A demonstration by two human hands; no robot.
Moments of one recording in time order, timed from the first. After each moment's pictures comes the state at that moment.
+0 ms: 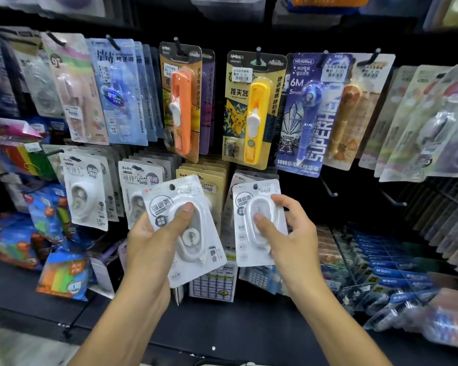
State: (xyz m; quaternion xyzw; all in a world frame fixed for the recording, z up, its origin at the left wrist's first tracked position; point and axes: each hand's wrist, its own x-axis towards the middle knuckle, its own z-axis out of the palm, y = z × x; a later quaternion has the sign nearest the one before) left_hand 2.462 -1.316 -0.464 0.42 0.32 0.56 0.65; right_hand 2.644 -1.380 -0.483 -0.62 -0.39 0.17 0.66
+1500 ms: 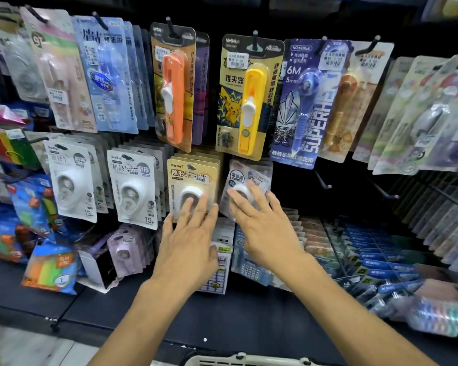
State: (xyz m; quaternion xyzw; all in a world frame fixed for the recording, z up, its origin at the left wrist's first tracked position) left_hand 2.498 -1.300 -0.504 0.89 0.44 0.15 0.02; right_hand 2.671 -1.343 -0.495 -0.69 -0.69 -0.20 -0.02
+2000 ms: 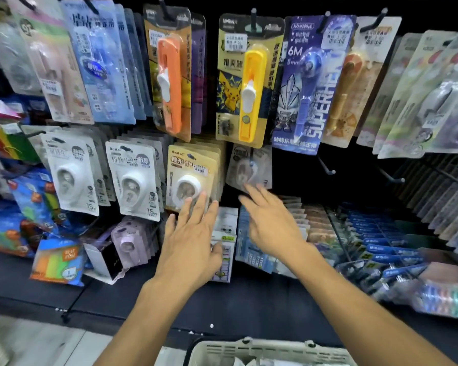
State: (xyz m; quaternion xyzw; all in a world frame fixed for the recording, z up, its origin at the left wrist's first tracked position) left_hand 2.496 -1.299 -0.519 0.89 0.43 0.15 0.06; right_hand 2.689 -1.332 -0.525 -0.73 -0.67 -0.08 0.10
